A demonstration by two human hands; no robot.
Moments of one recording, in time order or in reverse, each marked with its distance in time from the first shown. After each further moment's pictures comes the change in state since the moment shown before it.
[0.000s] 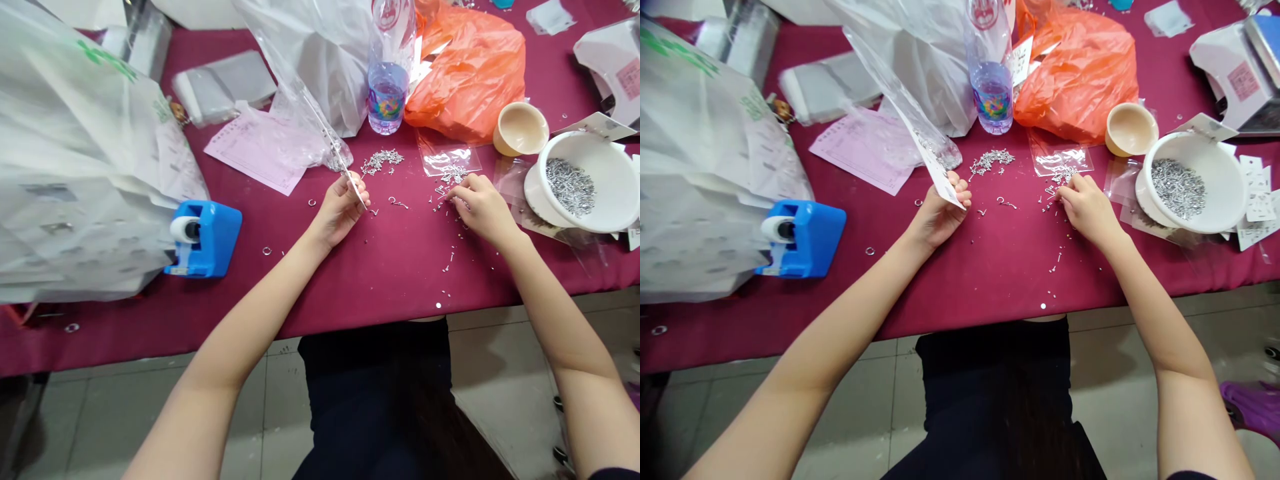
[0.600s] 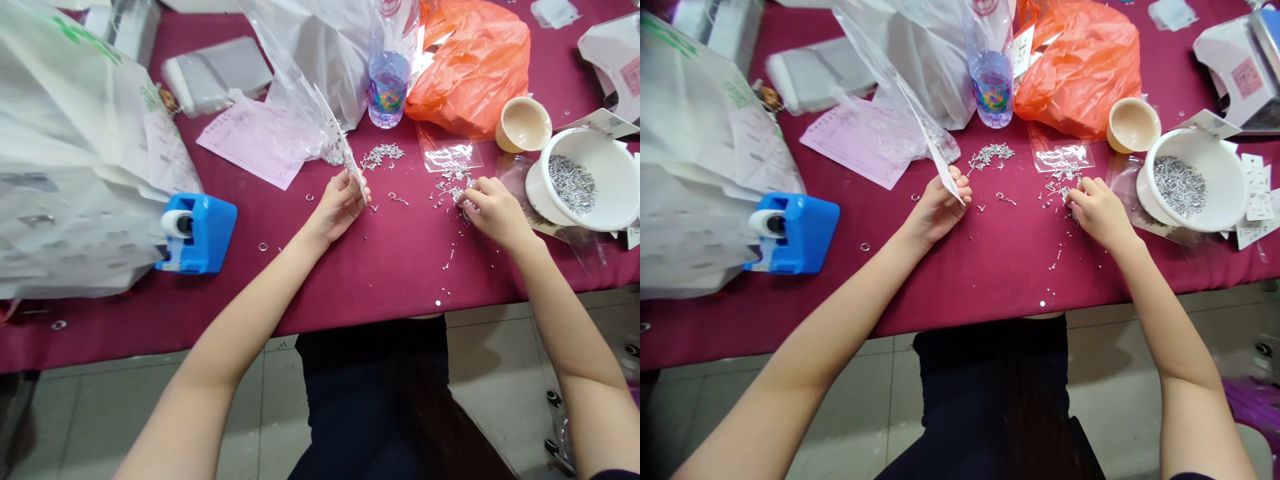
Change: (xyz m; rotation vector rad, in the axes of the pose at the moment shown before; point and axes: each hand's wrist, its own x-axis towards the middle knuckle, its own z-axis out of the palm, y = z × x) left_hand 0.001 0.001 0.001 0.034 0.037 -0.057; right_hand -0.014 0.004 -0.014 -0.104 -0.061 -0.013
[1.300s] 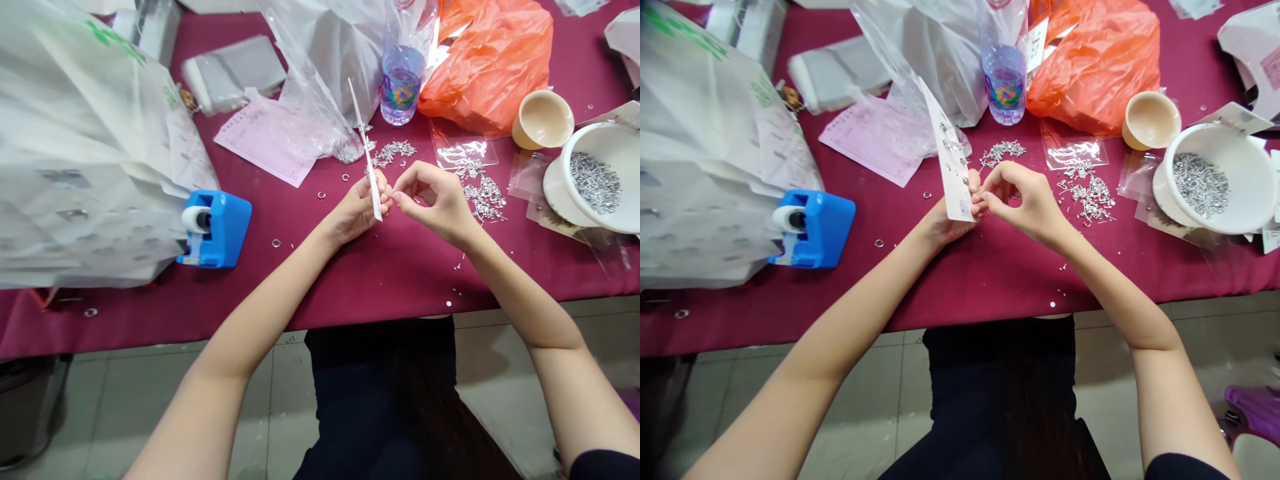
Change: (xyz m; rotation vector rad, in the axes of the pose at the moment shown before) left_hand -0.008 -0.005 0.002 0.012 -0.206 -0.098; right_hand 0.071 -0.132 -0.007 1.031 0.054 0.043
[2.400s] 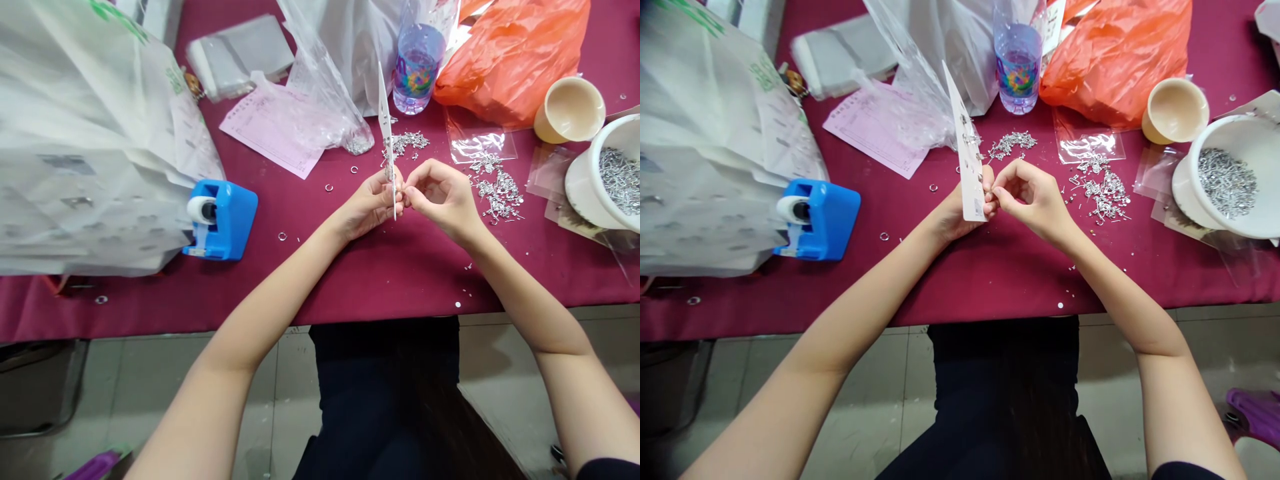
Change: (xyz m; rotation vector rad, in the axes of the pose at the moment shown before) left_hand 0.000 -0.003 -0.005 0.074 -0.115 0.007; right_hand 0.000 0.026 0.012 0.343 0.013 -0.046
